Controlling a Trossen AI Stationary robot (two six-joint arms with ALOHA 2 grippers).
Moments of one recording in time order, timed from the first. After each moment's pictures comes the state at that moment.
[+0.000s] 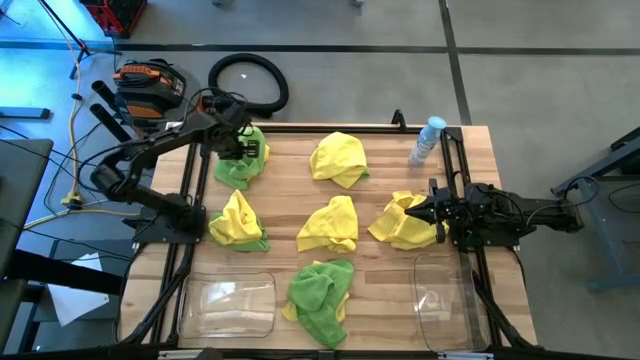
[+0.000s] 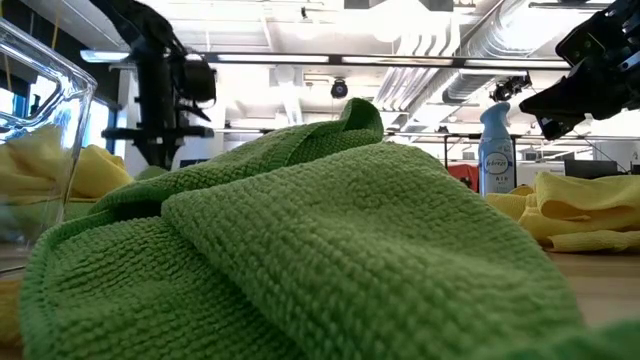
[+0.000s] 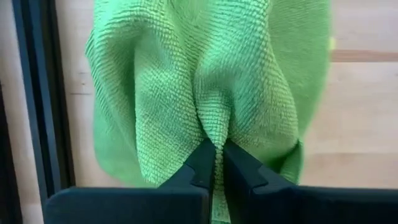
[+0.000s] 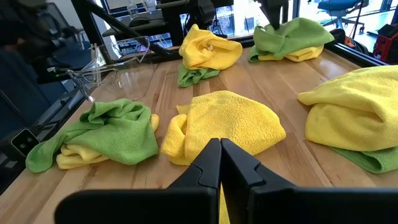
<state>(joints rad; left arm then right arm) 0.84 1.37 0.94 -0.91 -0.12 -0.69 -0.02 0.03 0.14 -0.32 -0.04 0.16</state>
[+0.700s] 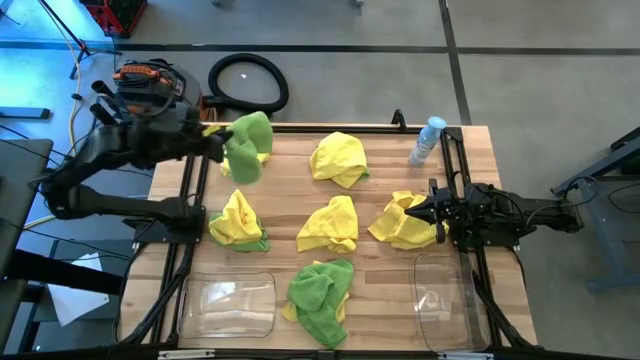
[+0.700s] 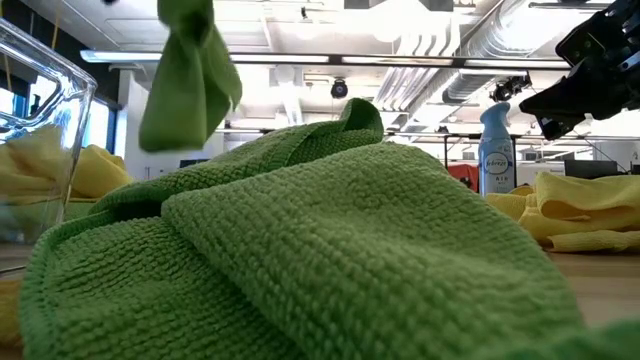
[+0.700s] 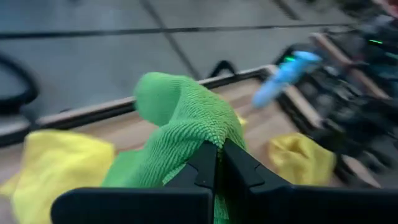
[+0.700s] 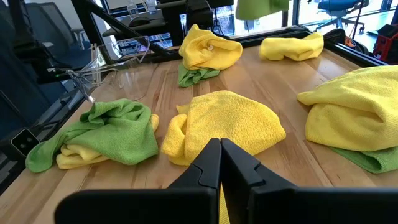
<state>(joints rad) 0.24 0.87 1.37 -1.01 -0.38 -0.67 -0.02 0.03 0.14 -0.32 -0.04 0.16</state>
